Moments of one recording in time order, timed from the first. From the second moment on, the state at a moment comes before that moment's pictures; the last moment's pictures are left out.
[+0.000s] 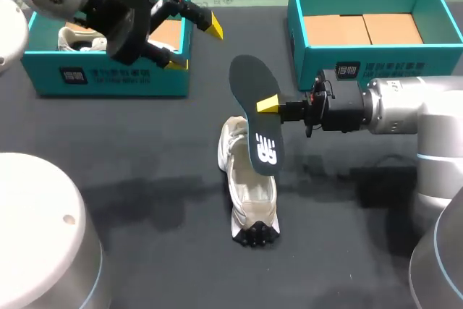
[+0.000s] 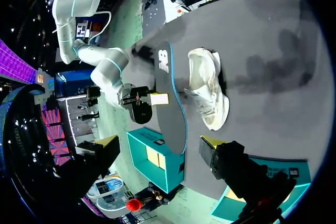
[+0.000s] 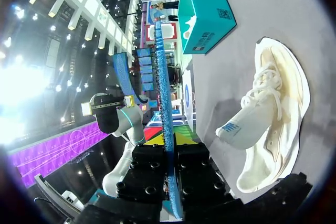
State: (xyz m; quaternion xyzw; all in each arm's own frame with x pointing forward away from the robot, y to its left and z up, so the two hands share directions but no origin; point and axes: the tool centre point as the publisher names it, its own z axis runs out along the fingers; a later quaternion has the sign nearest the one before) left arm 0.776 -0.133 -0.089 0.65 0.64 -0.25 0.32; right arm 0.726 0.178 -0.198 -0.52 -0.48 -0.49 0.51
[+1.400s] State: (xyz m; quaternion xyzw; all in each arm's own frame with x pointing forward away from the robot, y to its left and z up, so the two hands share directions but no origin) left arm 0.773 -0.189 -0.082 0.74 0.67 -0.05 -0.05; right arm 0.719 0.179 -0.201 -0.52 -0.48 -0.48 0.51
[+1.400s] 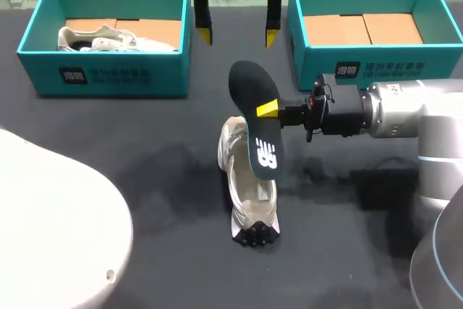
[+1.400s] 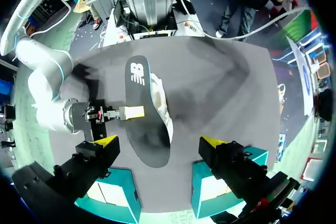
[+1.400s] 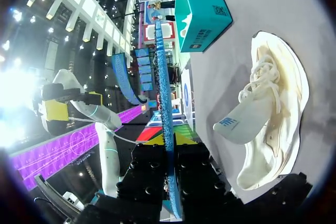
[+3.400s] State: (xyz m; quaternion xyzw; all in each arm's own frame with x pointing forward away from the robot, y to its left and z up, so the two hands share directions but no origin) left arm 0.751 -0.139 -0.124 0.67 0.71 -0.22 0.09; right arm 0.720 0.179 -0.201 -0.52 -0.48 -0.48 0.51
